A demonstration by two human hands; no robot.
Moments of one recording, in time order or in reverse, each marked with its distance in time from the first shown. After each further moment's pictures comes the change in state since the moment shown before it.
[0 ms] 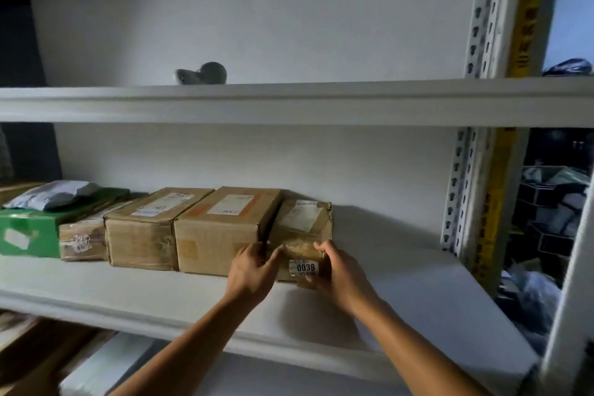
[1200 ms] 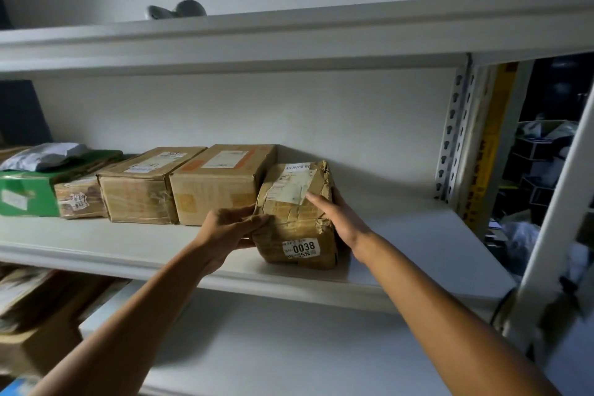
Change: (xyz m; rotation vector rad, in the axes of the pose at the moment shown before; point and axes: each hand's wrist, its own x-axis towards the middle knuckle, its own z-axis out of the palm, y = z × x) left_hand -0.025 -0.001 -0.042 -0.642 -0.342 -0.260; right_hand -0.020 -0.029 -0.027 0.833 -0.137 0.335
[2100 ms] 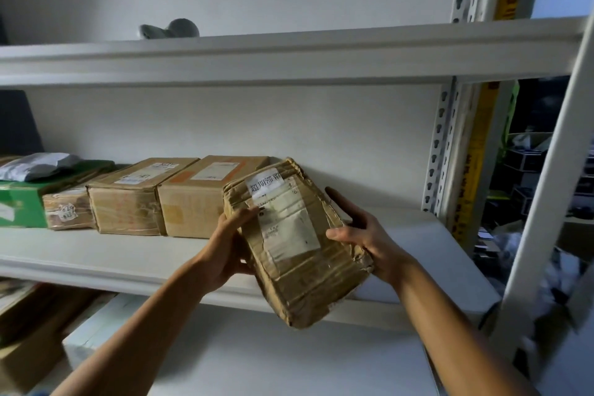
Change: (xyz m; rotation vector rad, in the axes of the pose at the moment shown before) left_hand -0.001 -0.001 0.018 -0.170 -0.149 -0.110; right_hand -0.047 -0.012 -0.057 0.196 -0.309 -0.183
